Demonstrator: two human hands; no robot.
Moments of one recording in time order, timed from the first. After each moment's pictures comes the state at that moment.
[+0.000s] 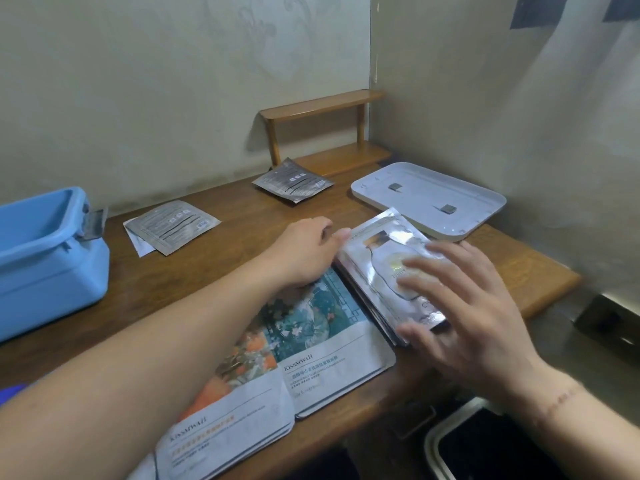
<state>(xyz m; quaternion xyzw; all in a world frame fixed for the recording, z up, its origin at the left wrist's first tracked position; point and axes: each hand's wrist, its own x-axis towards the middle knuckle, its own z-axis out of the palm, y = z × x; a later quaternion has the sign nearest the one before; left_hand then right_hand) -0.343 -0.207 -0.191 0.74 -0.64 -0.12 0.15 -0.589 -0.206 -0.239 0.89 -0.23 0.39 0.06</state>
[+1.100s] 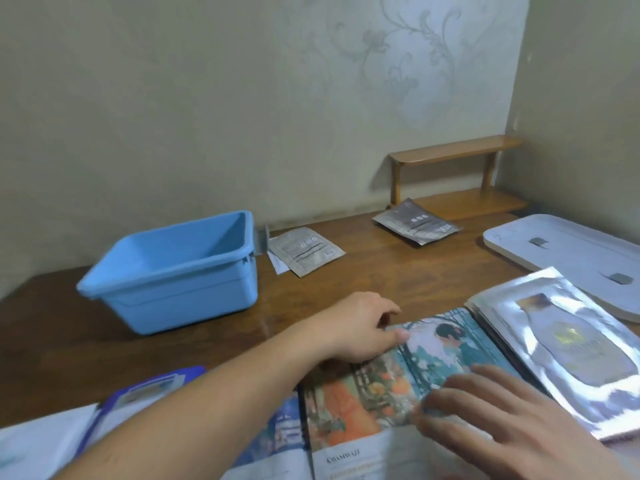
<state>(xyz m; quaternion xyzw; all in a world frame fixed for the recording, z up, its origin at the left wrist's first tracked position) -0.273 -0.110 -0.179 0.75 -0.65 -0.14 0.05 -0.499 -0.150 -0.227 0.96 0.01 0.27 0.08</state>
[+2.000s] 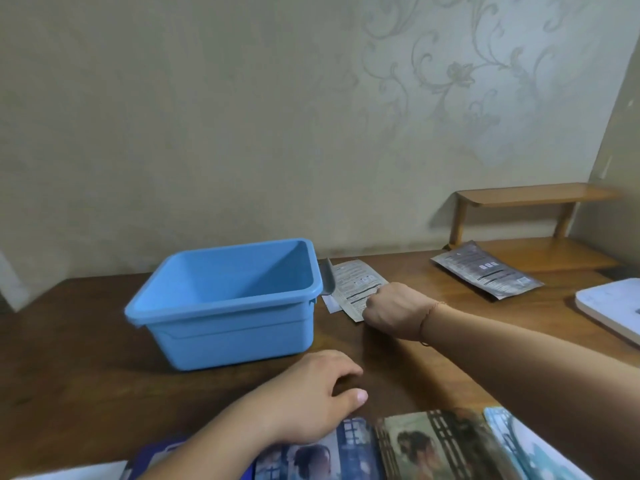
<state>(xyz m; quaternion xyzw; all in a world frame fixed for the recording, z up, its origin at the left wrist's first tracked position) -0.167 -0.014 -0.186 0.80 -0.55 -0.17 0.15 -0.202 -0.222 -0.180 0.95 0.03 -0.07 0.31</state>
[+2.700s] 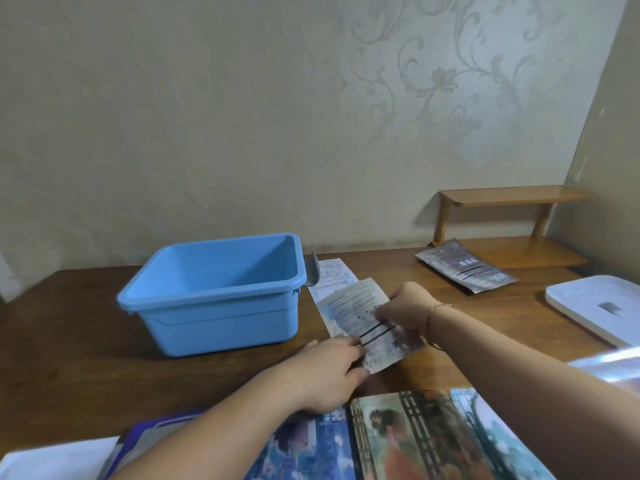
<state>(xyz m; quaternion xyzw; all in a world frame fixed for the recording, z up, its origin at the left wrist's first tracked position) -0.188 -0.053 -0.190 0.80 -0.57 -0.16 0.03 -0.241 -0.232 -0.185 0.83 -0.43 0.04 -0.35</state>
